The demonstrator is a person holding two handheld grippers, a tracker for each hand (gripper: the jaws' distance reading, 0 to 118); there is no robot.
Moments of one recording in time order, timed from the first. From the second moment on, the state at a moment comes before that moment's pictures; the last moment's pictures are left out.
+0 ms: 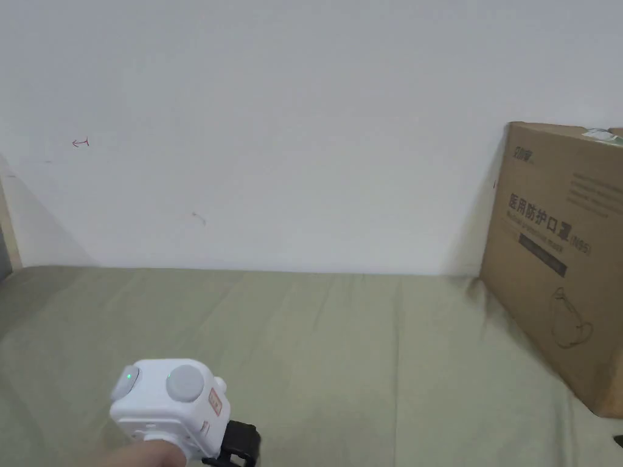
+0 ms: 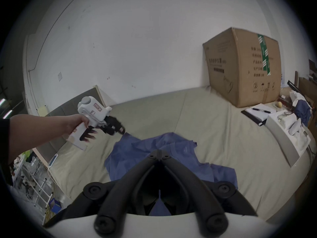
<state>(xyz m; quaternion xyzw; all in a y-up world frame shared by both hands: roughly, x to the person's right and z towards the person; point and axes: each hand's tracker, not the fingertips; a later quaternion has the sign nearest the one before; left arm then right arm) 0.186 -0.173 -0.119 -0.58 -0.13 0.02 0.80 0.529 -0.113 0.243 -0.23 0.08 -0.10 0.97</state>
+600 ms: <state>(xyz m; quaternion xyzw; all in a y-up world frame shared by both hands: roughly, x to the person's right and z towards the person) 0.190 -0.190 -0.090 -0.49 -0.18 -0.02 0.85 0.550 -0.128 0.156 -0.25 0.10 -0.12 0.96</state>
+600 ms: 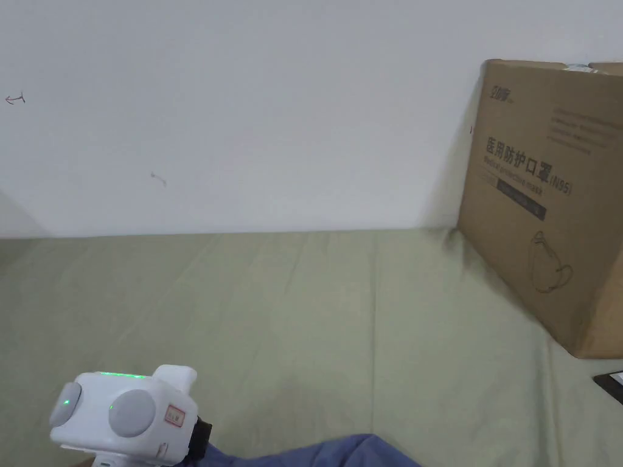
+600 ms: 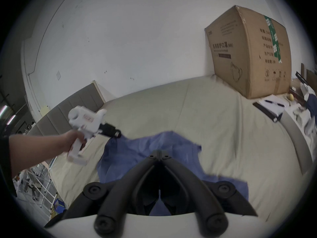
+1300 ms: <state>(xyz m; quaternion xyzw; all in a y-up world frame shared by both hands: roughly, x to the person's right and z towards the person) 0.160 -0.203 -0.058 -0.50 -0.15 -0.04 0.85 0.572 -0.206 -0.070 -0.60 0.01 -0.03 0.80</state>
